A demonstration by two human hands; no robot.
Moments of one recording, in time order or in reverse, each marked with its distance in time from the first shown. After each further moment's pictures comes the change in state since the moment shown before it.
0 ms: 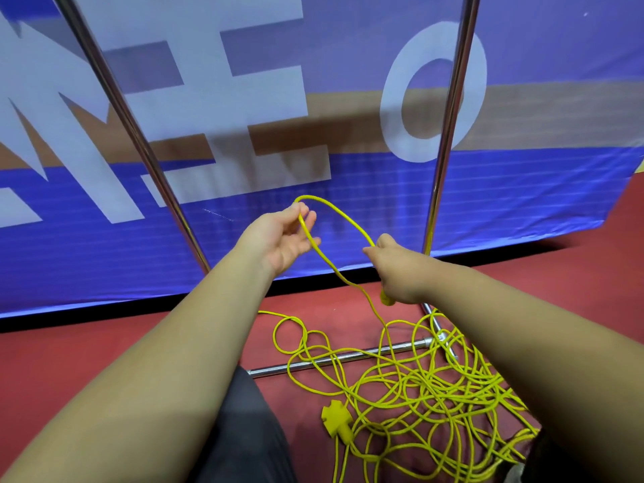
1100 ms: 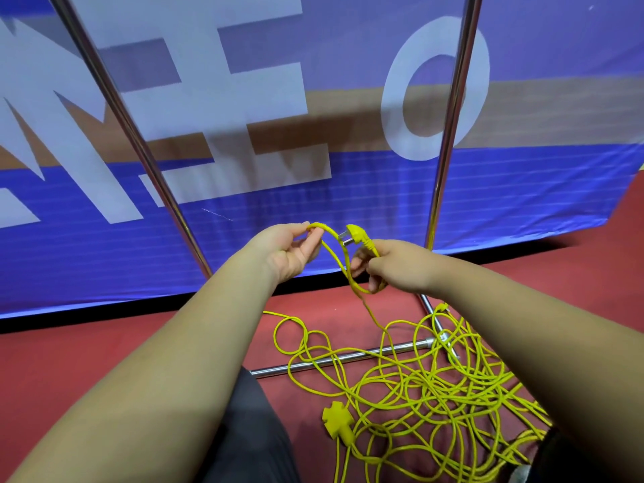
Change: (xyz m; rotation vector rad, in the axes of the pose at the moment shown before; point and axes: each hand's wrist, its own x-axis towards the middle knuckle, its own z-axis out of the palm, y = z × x) left_hand 0.006 -0.007 0.006 -0.221 0.099 -0.304; right_hand -0.003 -0.001 -0.003 0.850 0.036 -0.072
